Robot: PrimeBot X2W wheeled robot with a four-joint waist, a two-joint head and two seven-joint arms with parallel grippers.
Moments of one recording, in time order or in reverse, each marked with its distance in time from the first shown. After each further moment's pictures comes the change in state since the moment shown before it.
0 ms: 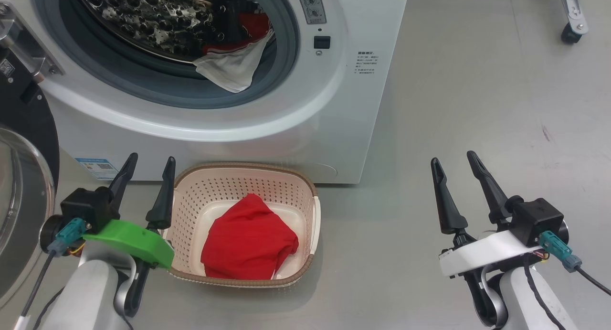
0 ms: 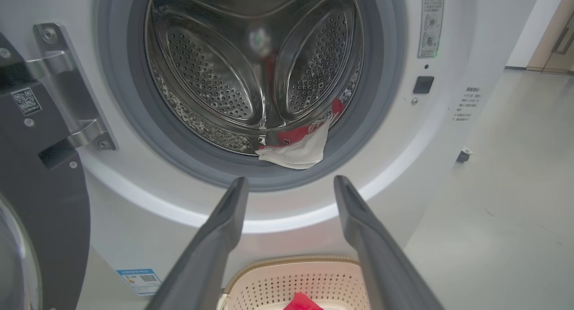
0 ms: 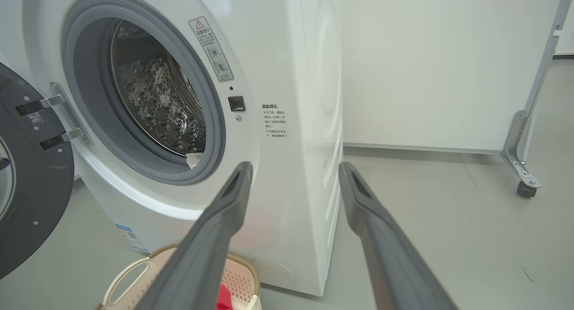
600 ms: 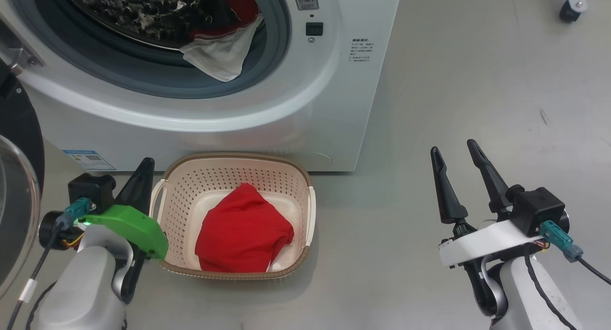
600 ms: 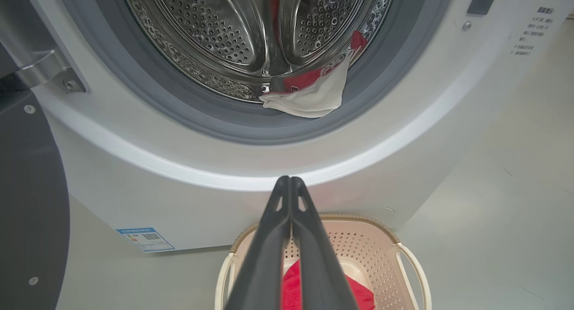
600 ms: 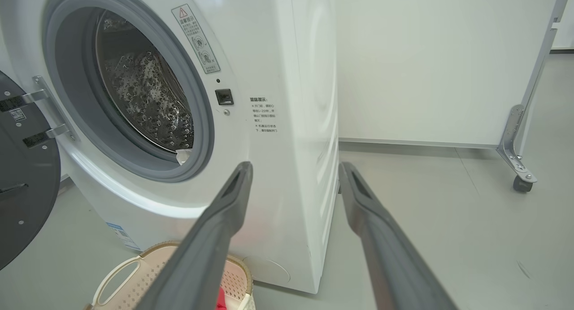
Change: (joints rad) left arm -0.151 -0.002 -0.081 0.264 -0.037 -0.013 0.012; right arm -0.044 -0.004 0.000 0.009 0.000 -0.001 0.000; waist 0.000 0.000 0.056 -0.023
